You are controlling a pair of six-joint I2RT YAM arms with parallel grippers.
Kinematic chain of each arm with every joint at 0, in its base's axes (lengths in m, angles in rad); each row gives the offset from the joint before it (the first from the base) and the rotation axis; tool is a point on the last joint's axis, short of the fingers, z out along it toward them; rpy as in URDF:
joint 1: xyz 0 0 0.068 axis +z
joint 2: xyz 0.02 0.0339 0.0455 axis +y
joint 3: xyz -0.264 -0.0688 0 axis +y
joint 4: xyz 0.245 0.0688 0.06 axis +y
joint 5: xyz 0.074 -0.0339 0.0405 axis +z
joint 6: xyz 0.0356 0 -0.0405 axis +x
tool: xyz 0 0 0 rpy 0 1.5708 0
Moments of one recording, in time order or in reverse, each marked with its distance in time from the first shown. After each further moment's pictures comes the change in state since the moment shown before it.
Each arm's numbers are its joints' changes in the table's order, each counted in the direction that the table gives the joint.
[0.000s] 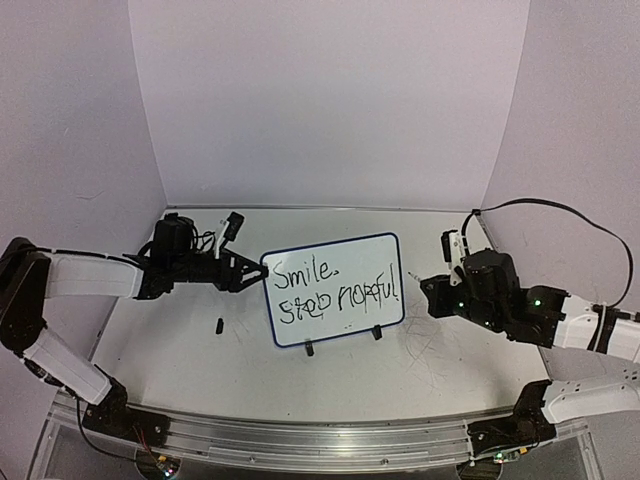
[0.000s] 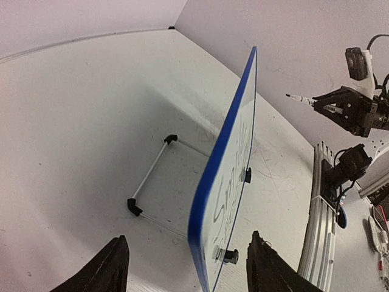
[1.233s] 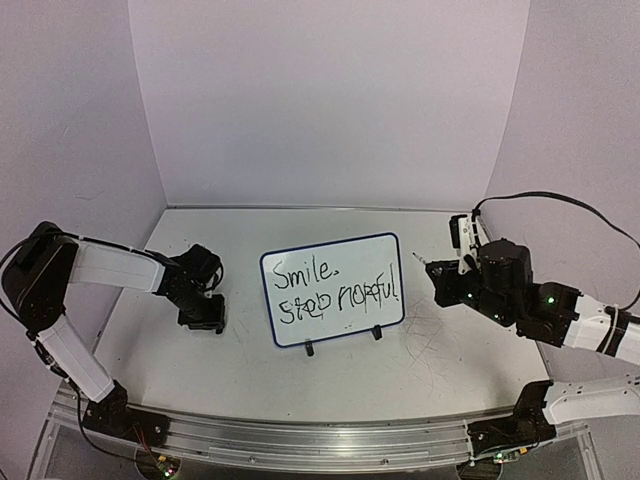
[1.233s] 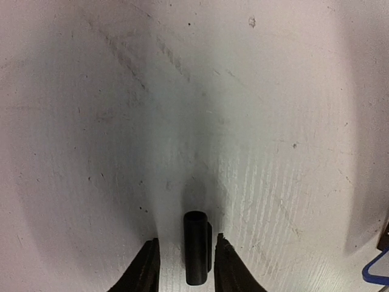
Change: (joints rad) left arm -0.061 0.148 -0.087 0.737 0.656 -0.369; right arm 0.000 -0.059 -0.037 -0.031 -0.028 -0.109
